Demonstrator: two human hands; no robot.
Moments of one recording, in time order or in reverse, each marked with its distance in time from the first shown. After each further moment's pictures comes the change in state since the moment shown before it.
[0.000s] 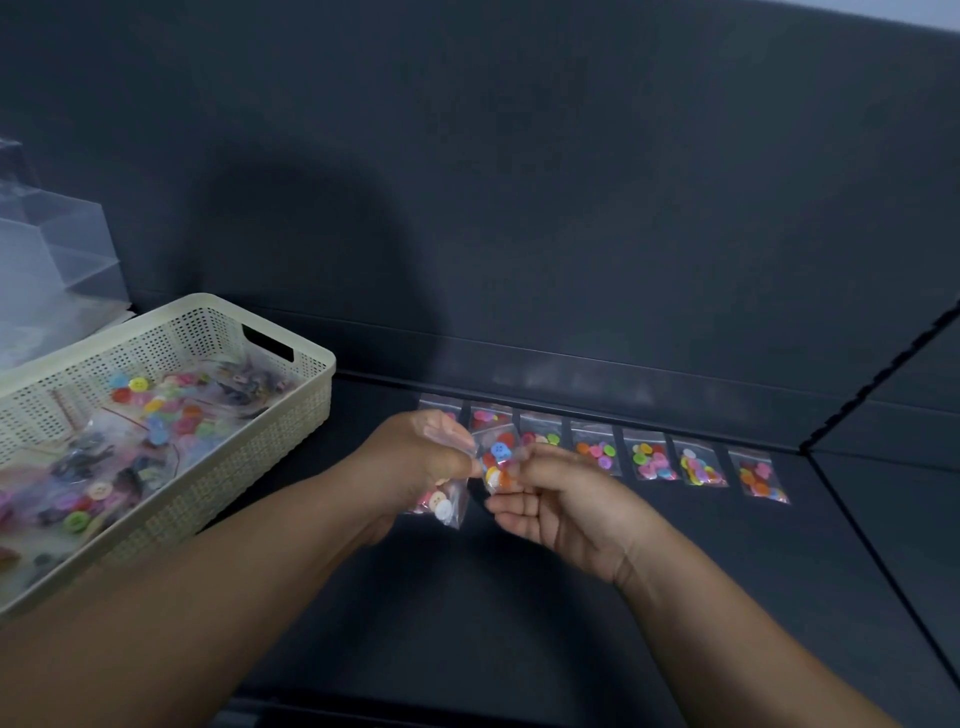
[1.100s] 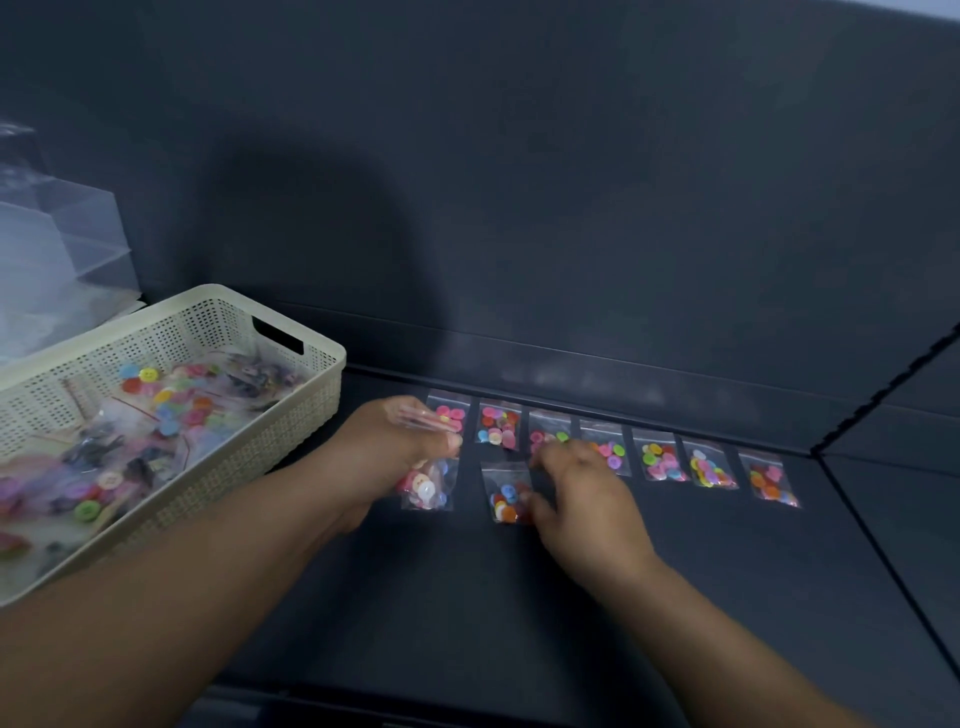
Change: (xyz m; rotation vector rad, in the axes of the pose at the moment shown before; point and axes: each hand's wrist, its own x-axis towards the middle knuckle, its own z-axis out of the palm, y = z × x) left_hand 0.000 -0.005 -0.024 -0.071 0.058 0.001; right_hand 0.004 0.025 -0.014 -1.454 0.437 -0.540
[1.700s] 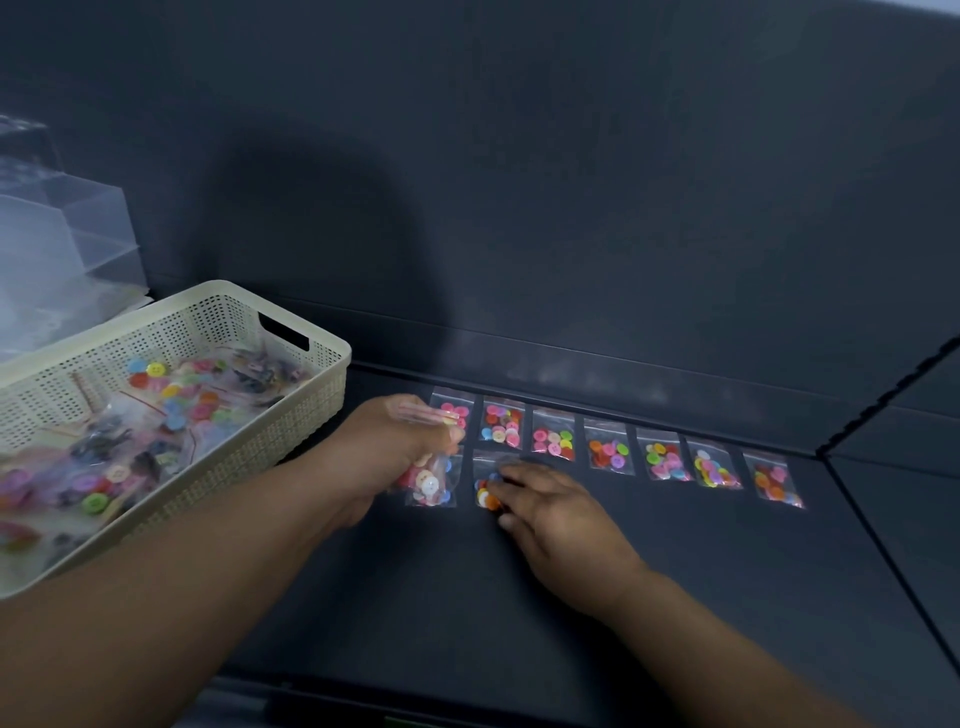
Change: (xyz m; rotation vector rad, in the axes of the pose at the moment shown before) left_hand 0.000 -0.002 -0.001 -0.015 0.011 -0.020; right_hand -0.003 0.011 0.024 -0.034 -0.191 -0.316
